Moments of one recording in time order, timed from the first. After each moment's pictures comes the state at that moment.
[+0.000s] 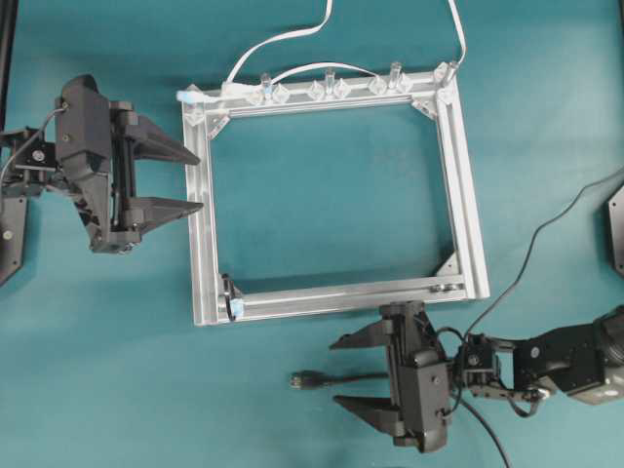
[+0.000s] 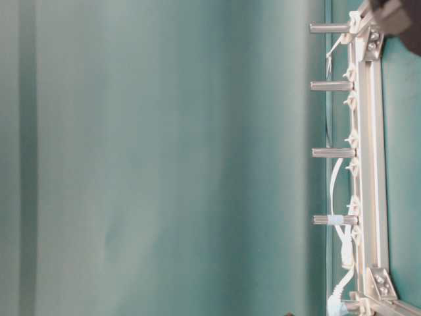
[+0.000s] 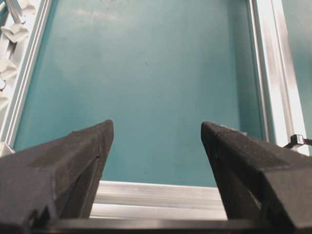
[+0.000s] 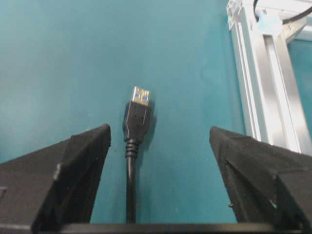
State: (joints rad) left arm 0.09 -0.48 1.10 -0.07 -0.11 0.00; right arm 0.55 0.30 0.68 0.82 -0.70 -0.44
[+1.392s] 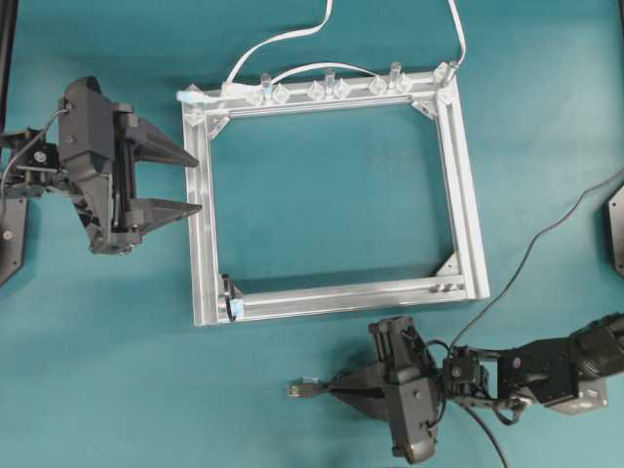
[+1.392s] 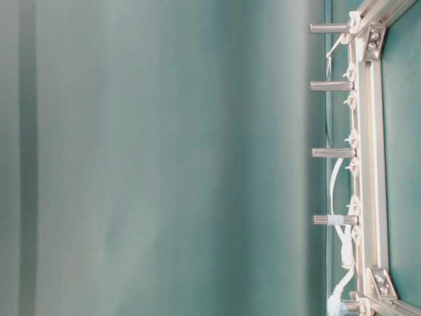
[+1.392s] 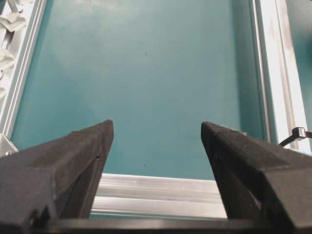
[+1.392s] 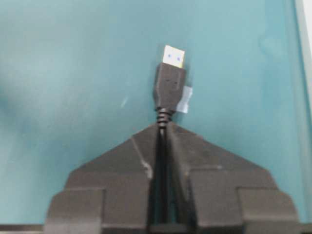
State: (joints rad) left arm 0.09 -0.48 1.10 -0.07 -0.09 -0.01; right arm 0.56 0.39 0.64 0.81 -0.59 -0.44
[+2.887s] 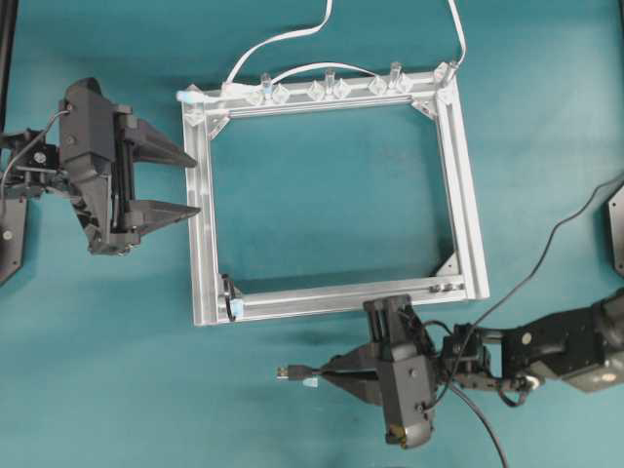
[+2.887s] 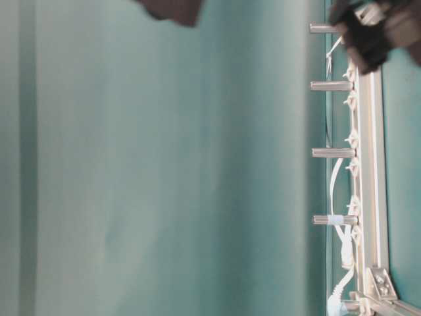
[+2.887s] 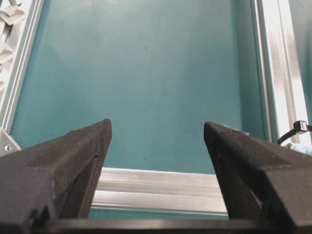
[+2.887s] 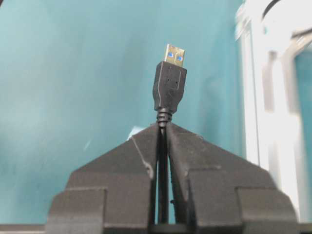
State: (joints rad) left arm 0.09 -0.48 1.11 -0.07 -0.08 -0.01; right arm 0.48 0.21 0.64 0.82 -0.51 -0.54
